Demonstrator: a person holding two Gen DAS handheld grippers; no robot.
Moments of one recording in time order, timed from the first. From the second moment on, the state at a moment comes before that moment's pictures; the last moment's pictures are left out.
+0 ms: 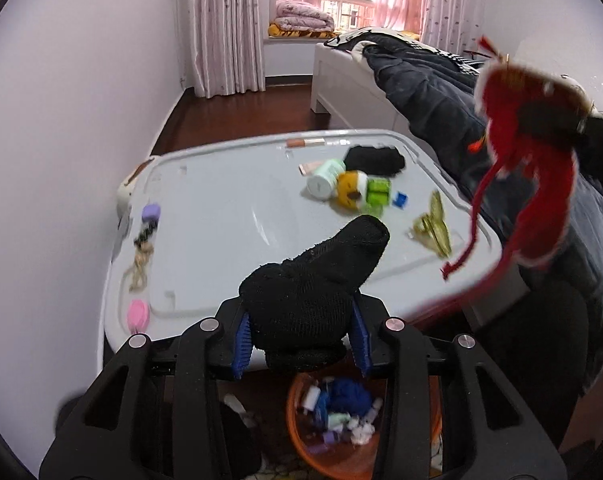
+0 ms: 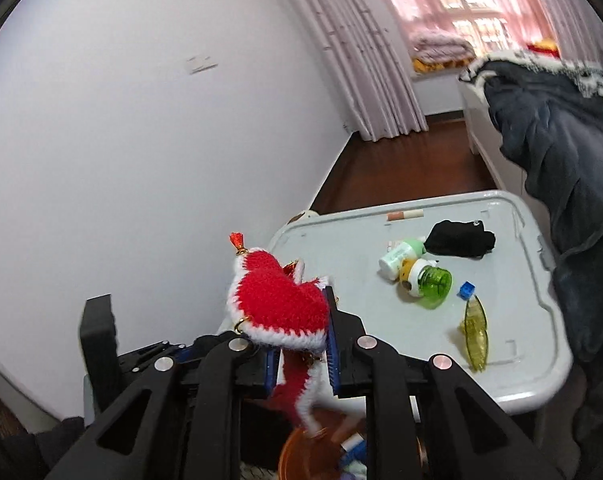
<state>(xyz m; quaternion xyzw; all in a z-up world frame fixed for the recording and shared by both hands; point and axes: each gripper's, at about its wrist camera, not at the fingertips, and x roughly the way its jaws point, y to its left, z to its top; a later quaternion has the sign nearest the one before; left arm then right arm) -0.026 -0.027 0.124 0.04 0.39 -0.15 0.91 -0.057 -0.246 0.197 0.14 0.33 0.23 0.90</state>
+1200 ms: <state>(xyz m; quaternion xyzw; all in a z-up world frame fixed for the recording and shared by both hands) -0.049 -0.037 -0.004 0.06 0.54 -0.11 0.83 -0.066 -0.252 0.025 0.10 0.51 0.11 0.85</state>
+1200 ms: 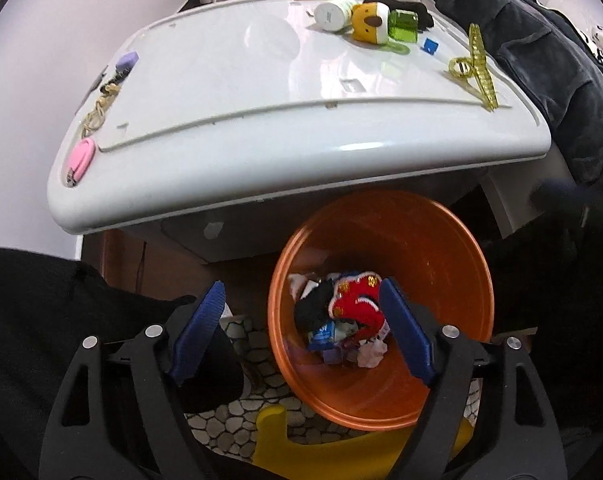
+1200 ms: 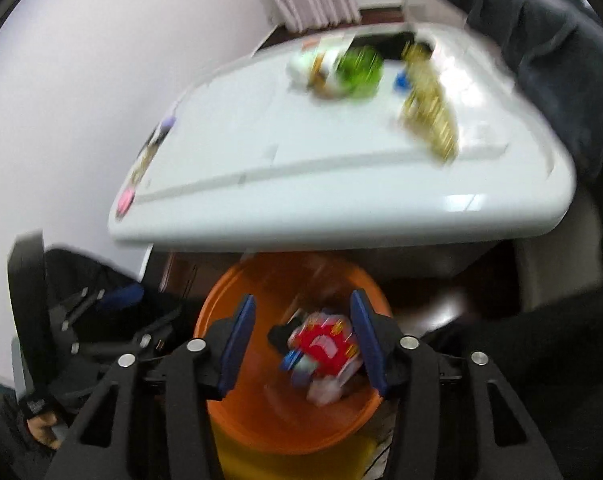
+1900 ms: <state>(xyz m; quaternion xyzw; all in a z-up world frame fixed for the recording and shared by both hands) 0.015 -0.062 0.013 0.03 0.50 -0.14 0.85 0.108 -0.308 0.002 -0.01 0.53 0.01 0.85</state>
